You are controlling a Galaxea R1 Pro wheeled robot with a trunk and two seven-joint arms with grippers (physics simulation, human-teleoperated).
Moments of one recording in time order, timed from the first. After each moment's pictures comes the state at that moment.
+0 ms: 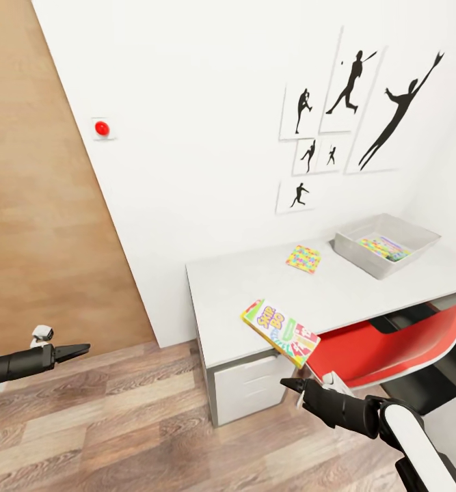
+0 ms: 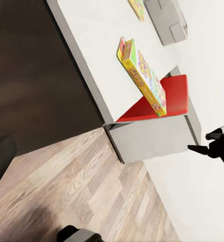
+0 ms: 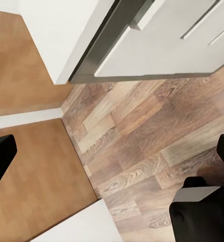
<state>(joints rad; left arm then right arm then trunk) -0.96 0.60 0.17 -0.08 -0.02 0.36 -1.57 -0.18 -0.18 0.02 -1.55 -1.35 0.95 -0.36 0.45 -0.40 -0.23</state>
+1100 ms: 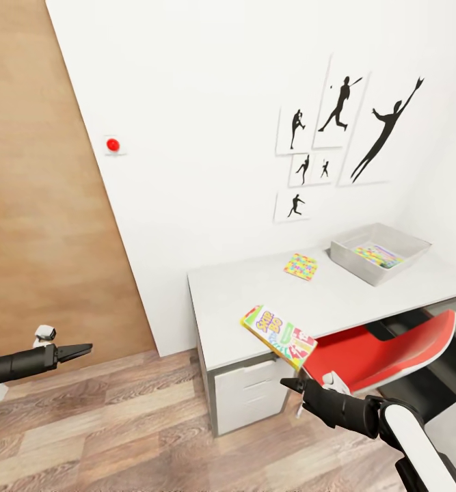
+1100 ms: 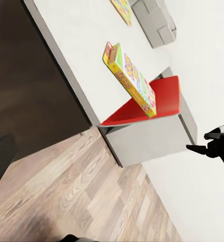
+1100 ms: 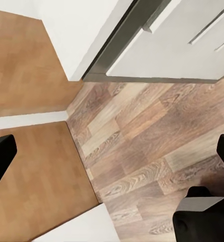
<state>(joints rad) -0.96 0.60 0.17 -0.08 -0.02 0.36 -1.57 -0.18 -0.18 0.02 -1.55 -1.35 0.95 -0.36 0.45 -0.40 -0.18</state>
